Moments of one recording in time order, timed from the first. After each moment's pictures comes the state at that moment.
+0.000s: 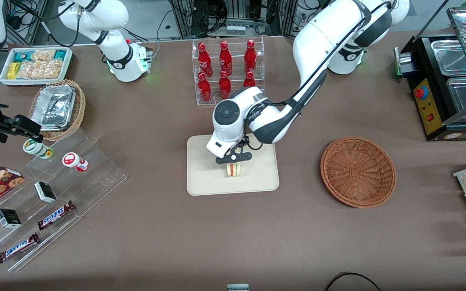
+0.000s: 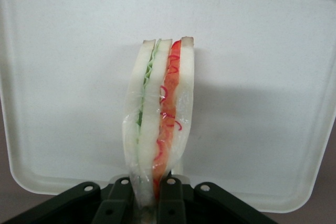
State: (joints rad) arm -0.54 0.80 -0.40 -1.35 0.23 2.03 -1.09
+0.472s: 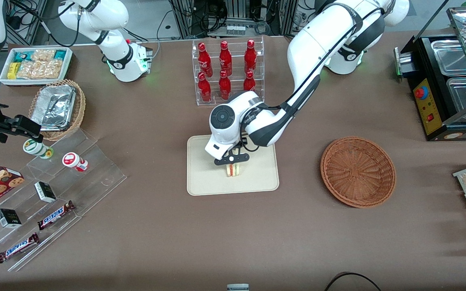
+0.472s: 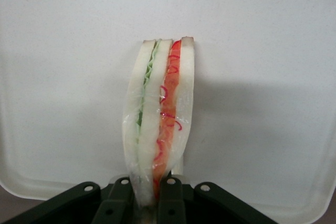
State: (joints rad) arm -0.56 0.85 -0.38 -1.32 0.23 2.03 -1.11
